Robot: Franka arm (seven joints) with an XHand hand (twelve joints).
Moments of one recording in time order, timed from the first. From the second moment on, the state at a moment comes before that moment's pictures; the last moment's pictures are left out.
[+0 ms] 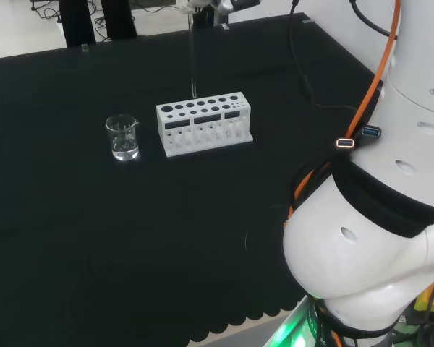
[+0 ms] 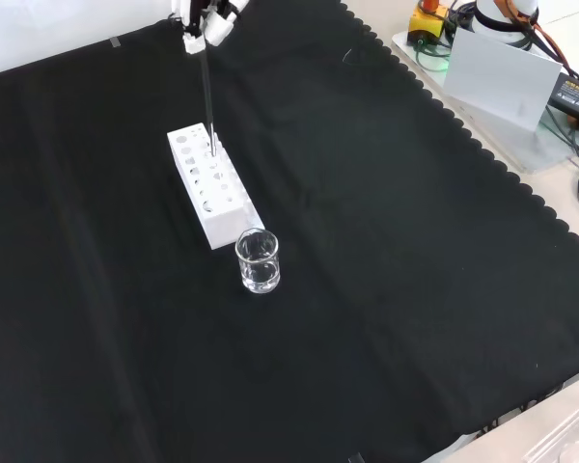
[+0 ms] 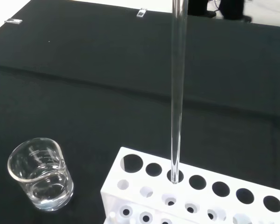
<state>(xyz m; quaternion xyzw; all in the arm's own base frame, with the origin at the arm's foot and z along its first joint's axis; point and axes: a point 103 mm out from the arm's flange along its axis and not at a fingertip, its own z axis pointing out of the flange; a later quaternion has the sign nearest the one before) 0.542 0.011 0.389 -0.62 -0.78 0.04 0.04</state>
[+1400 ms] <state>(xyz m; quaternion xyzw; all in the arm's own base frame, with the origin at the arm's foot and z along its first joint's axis) 0.541 0.048 0.386 -0.60 -0.80 0.03 0.04</state>
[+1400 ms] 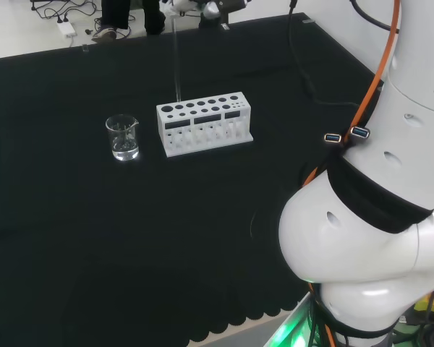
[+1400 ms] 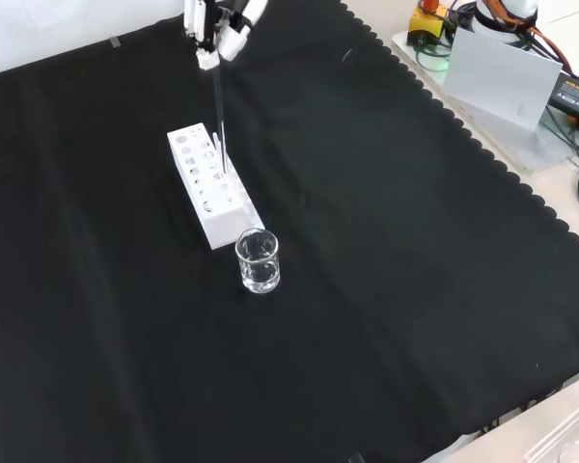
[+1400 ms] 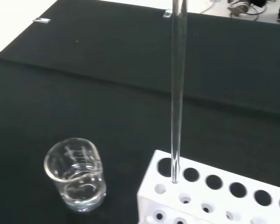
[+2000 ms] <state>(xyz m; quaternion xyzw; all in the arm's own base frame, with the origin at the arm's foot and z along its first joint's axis) 0.545 0.060 0.380 -0.59 -0.80 0.03 0.05</state>
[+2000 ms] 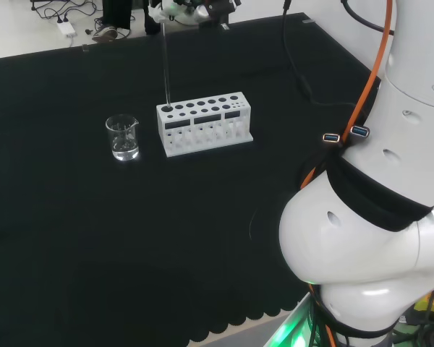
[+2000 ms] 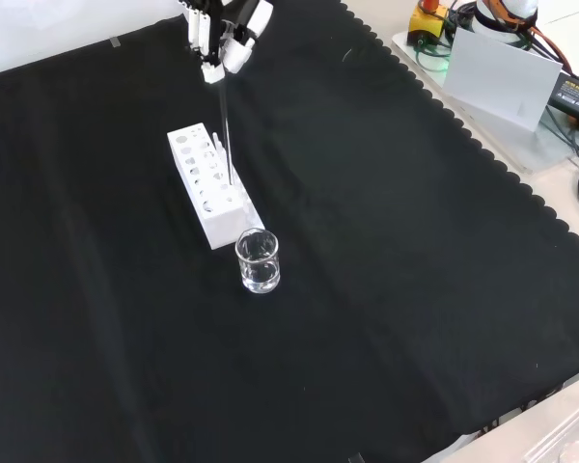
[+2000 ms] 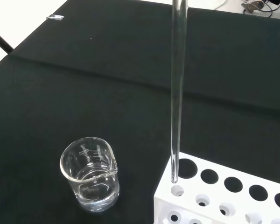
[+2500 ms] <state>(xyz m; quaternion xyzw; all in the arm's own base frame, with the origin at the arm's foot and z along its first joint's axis) 0.548 0.048 0.380 -0.60 -0.80 0.03 0.05</state>
